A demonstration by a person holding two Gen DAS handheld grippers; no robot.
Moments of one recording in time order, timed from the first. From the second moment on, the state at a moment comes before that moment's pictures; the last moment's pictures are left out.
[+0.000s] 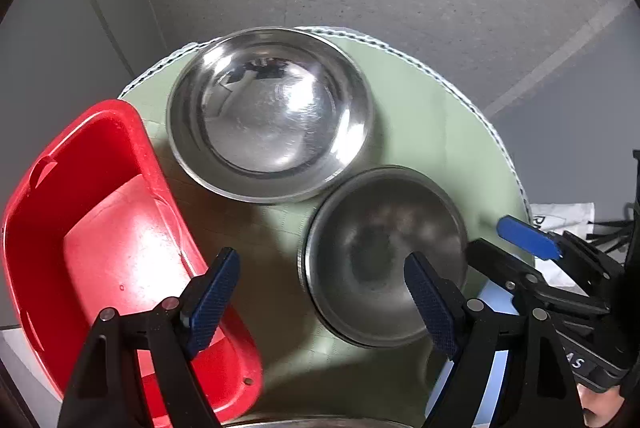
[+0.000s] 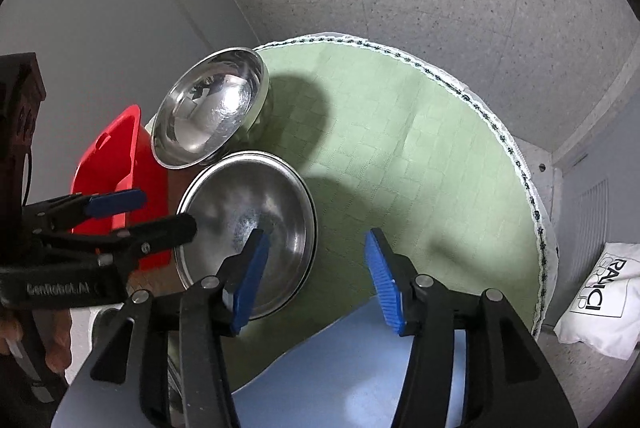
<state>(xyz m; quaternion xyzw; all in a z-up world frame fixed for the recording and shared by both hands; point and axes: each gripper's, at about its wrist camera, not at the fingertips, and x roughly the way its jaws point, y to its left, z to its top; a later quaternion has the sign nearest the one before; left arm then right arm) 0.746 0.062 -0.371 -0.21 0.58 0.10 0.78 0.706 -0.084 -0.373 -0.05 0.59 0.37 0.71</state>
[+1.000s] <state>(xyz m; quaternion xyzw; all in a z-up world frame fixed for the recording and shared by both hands) 0.764 0.058 -0.398 -0.20 0.61 0.09 0.76 0.714 -0.069 -0.413 -0.03 0.64 0.39 0.66</state>
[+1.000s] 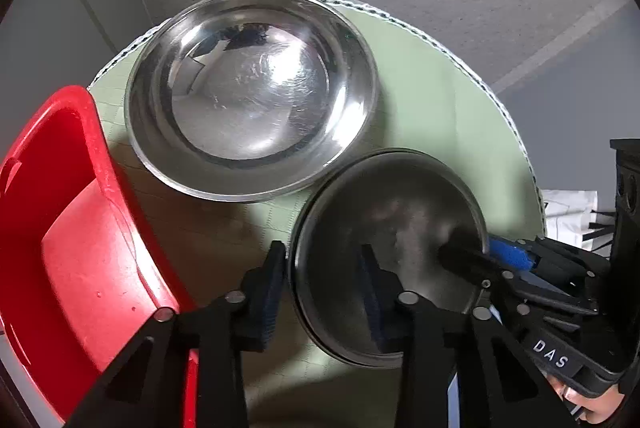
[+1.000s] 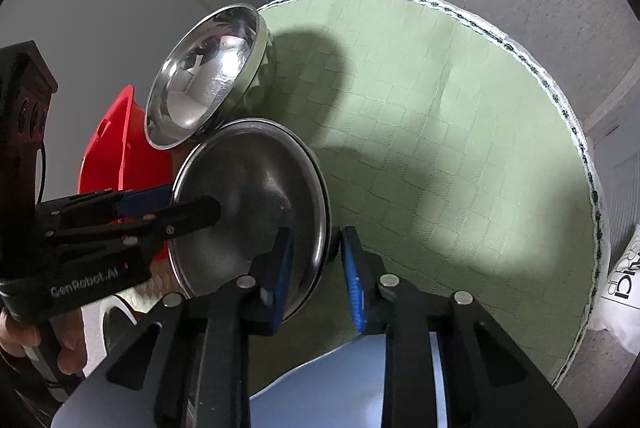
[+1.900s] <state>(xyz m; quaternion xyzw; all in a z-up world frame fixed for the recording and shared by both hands) 0.767 0.034 -0.401 -0.20 0.60 0.10 0.77 0.725 -0.086 -0.406 -0.01 0.64 0.39 0.66</state>
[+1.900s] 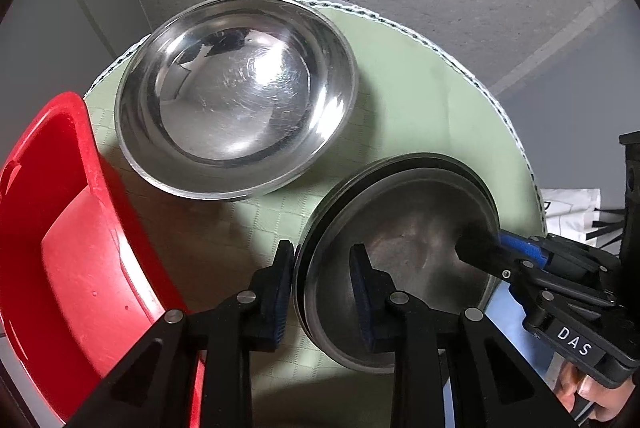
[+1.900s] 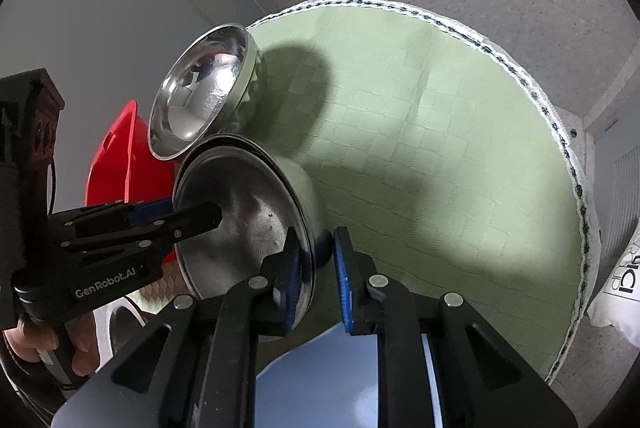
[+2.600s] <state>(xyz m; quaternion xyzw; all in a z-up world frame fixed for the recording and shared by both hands) 0.765 0.032 -0.371 -0.20 0.58 0.09 0.79 0.737 -0.106 -0.385 0.02 0.63 0.40 0.67</state>
